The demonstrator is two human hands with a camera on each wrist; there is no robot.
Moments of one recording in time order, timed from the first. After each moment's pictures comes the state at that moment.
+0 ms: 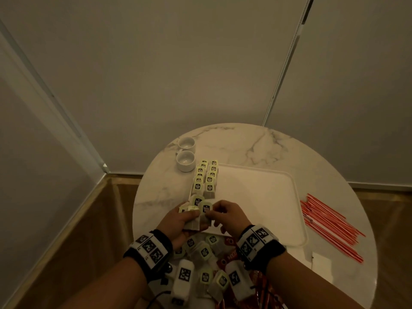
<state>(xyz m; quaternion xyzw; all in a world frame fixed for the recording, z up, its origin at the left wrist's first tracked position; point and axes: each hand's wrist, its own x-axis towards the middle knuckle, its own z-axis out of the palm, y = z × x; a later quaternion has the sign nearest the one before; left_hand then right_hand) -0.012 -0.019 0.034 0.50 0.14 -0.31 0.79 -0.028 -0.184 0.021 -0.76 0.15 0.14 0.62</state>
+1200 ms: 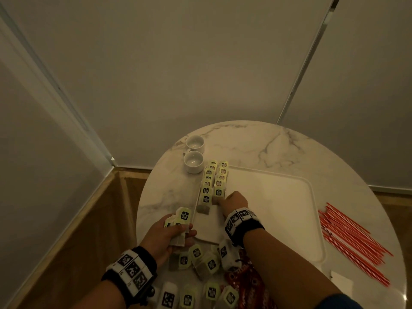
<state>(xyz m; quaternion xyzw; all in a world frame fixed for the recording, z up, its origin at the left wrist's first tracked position) -0.004 0.025 0.011 0.57 0.20 -0.27 0.75 0.065 -0.186 -0.041 -0.83 0.33 0.14 0.43</state>
